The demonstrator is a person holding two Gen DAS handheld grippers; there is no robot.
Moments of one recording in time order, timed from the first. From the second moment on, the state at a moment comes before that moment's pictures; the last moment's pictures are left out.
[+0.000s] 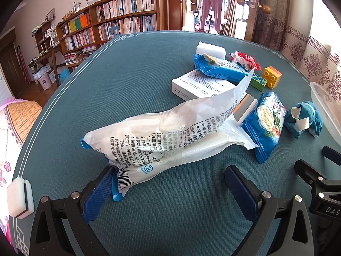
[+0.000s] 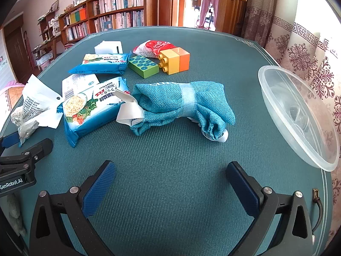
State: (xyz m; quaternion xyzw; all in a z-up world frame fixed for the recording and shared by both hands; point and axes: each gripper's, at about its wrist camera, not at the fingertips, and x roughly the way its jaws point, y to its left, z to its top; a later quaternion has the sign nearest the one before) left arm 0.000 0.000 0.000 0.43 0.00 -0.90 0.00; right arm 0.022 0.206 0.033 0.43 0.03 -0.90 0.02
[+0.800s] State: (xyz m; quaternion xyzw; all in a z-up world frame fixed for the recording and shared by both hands) left arm 0.003 -0.004 0.000 0.43 0.00 -0.90 0.01; right arm 0.024 0.210 0.033 0.44 0.04 -0.90 0.04
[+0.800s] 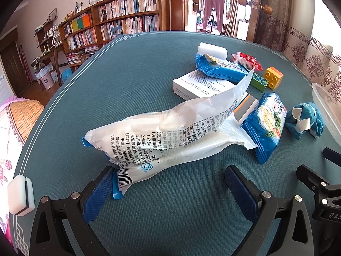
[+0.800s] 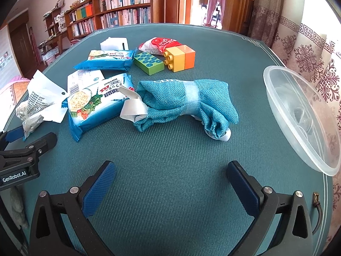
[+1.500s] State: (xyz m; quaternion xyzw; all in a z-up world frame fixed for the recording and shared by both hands) left arm 0.007 -0.018 0.007 0.43 0.01 -0.90 -0.02; right arm 0.032 0.212 0.034 0.43 0.04 -0.90 0.06
